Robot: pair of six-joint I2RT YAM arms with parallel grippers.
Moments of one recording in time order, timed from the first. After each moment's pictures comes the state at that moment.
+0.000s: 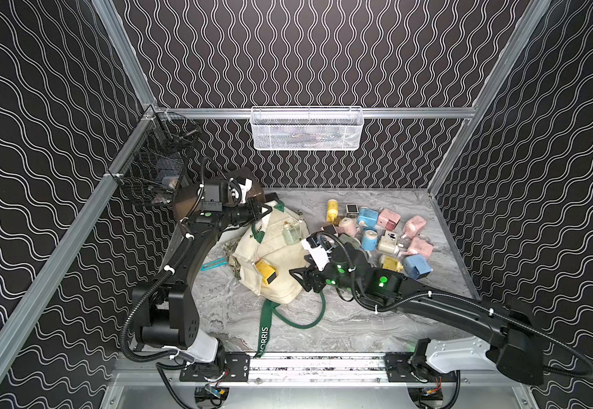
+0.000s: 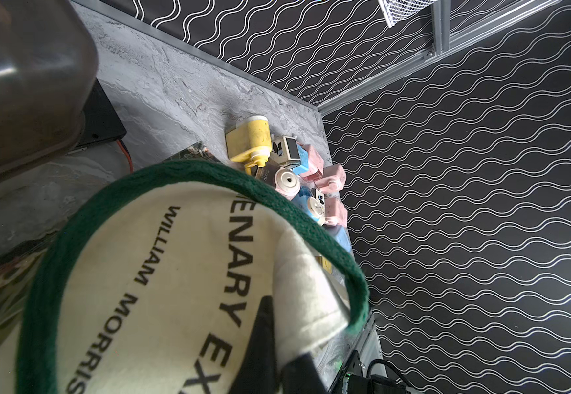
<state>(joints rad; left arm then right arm) 0.01 1.53 1.29 -0.37 0.79 -0.55 1.06 1.35 0.99 -0.09 0.04 0.25</state>
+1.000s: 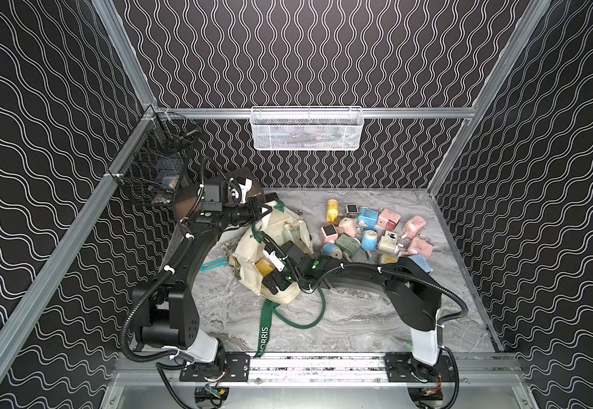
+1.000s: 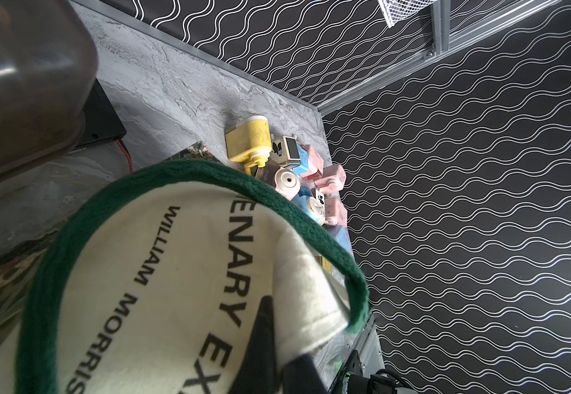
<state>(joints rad) 0.01 1.53 1.29 -0.37 0.80 -0.55 1.03 1.99 1.36 -0.18 -0.01 0.21</state>
